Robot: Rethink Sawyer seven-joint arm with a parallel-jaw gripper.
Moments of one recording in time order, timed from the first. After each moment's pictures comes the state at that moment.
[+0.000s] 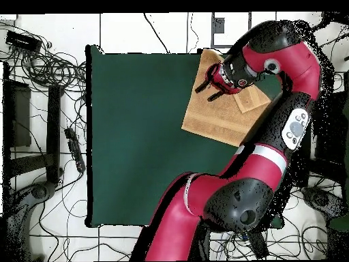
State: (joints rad) arm -0.35 0.31 -1.04 0.28 1.39 1.97 1.44
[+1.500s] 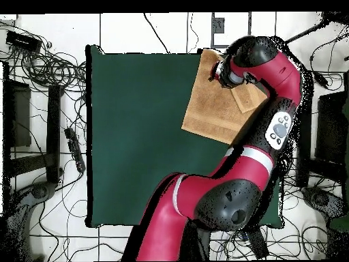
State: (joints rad) arm -0.28 0.33 -0.92 0.37 1.17 1.32 1.45
